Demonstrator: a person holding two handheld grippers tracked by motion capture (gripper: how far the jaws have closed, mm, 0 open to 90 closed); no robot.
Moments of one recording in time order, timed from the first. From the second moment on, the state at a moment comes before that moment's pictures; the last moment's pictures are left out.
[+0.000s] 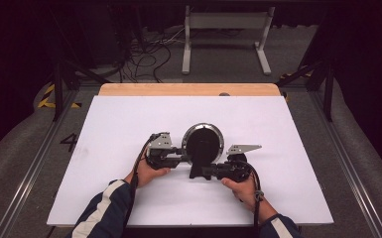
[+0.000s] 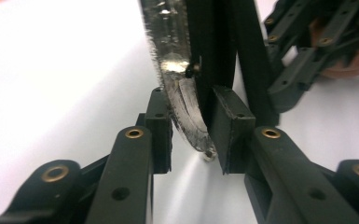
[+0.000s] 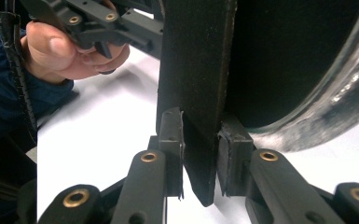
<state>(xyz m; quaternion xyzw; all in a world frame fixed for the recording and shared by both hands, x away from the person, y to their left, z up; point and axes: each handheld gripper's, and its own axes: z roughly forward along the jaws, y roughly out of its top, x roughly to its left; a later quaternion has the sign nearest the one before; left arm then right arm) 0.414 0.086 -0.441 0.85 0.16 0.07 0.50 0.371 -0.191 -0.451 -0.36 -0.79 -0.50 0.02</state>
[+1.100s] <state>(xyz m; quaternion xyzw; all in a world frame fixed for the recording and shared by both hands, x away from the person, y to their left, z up) 0.401 0.086 -0.446 0.84 0.16 0.22 0.46 0.365 -0.192 -0.449 -0.34 -0.81 -0.47 -0.02</state>
